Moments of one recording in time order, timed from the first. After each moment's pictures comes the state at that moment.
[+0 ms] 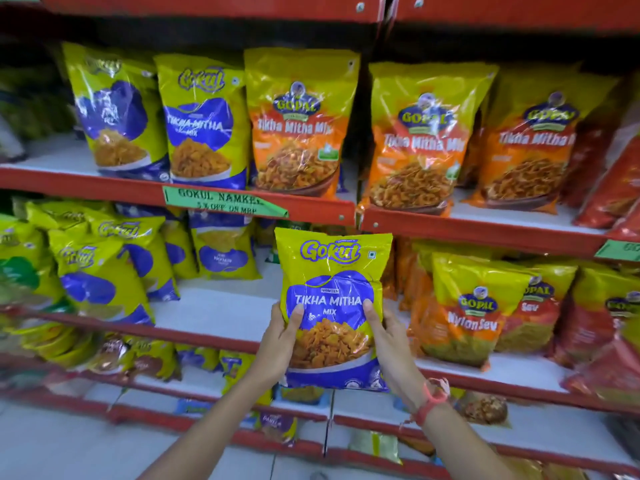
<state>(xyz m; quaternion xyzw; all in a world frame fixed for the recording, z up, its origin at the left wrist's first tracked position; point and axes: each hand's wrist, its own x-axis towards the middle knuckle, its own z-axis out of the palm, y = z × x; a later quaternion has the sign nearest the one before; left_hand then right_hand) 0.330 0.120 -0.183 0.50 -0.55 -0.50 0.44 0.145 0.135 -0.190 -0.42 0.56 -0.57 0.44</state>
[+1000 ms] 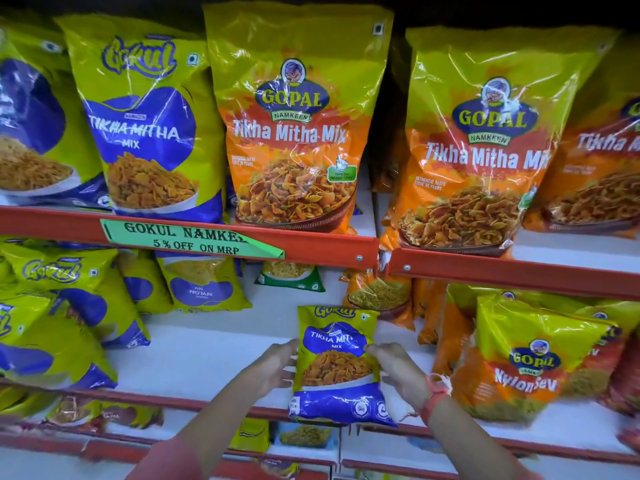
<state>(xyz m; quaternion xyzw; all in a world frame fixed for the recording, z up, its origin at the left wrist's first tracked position) 0.336 -0.053 -0.243 0.60 -0.36 -0.70 0.16 0.125 -0.008 -0.232 -0.31 0.73 -0.30 0.53</state>
